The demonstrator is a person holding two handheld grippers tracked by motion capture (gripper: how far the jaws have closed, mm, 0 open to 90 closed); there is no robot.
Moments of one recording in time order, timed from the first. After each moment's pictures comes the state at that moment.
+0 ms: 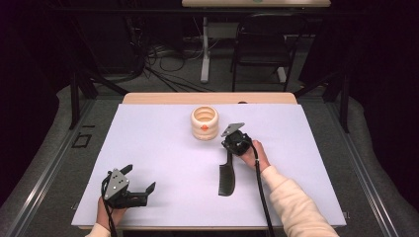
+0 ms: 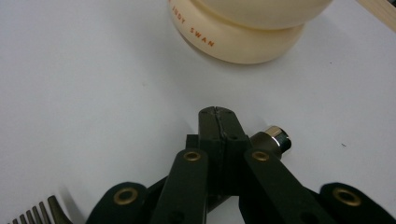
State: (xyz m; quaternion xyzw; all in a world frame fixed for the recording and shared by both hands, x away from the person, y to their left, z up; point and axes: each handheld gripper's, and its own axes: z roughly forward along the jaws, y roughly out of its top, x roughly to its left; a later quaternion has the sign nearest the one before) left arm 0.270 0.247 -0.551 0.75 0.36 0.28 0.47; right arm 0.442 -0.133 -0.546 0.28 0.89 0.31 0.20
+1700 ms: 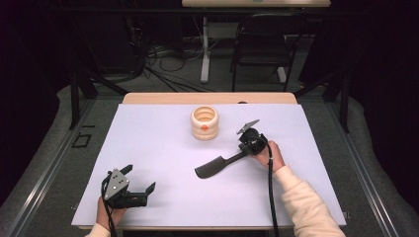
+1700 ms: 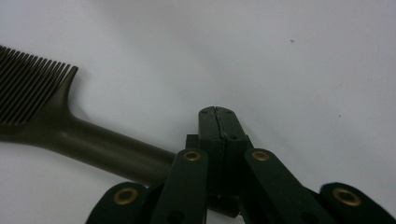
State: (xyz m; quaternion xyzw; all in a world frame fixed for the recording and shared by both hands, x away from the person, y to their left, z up) left arm 0.270 0.247 -0.550 0.76 0.36 0.28 0.47; right arm 0.440 -0.178 -0.541 0.35 0.89 0.25 0.16
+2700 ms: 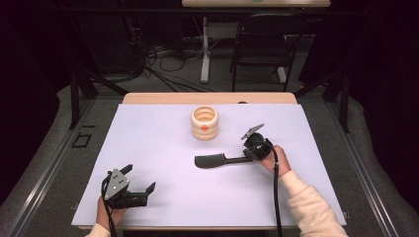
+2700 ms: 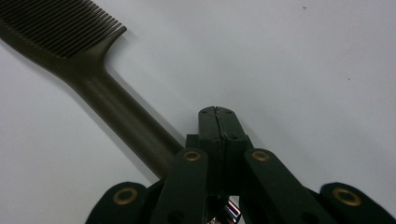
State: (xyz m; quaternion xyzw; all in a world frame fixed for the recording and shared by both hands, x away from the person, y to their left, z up) left arm 0.270 0.247 -0.550 0.76 0.36 0.28 0.47; right arm 0.421 -0.190 -0.539 0.35 0.89 0.24 0.15
